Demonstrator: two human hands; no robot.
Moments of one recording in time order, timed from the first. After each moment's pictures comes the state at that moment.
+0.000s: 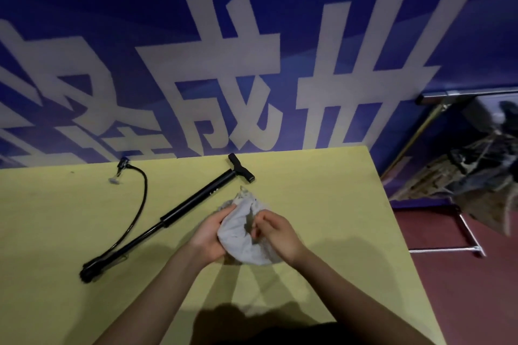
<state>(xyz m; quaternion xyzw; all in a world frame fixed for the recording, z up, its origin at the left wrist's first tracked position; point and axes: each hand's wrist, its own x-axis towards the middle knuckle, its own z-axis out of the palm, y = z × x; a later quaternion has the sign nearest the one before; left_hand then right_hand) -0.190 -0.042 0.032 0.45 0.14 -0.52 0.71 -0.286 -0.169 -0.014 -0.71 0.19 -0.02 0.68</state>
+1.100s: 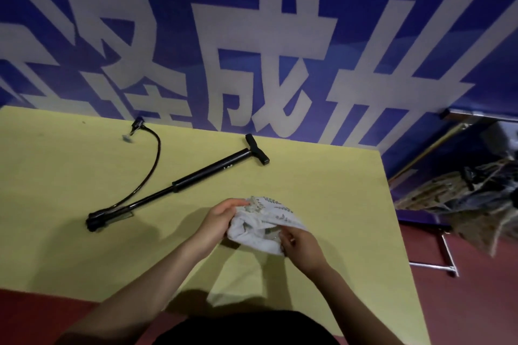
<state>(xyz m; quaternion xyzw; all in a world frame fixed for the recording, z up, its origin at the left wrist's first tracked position) -0.211 0.018 -0.014 0.72 -0.05 -0.35 0.60 -0.342 -0.158 -0.048 -0.90 0.21 0.06 0.38</state>
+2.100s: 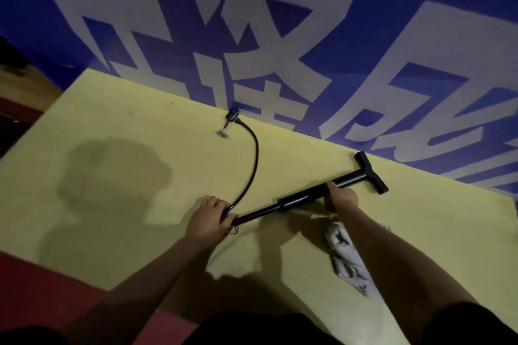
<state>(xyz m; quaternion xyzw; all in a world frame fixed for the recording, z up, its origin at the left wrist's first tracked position) -0.003 0.269 -0.125 0.94 -0.18 -0.20 0.19 -0.042 -0.061 -0.088 -0.69 0.56 0.10 0.45</state>
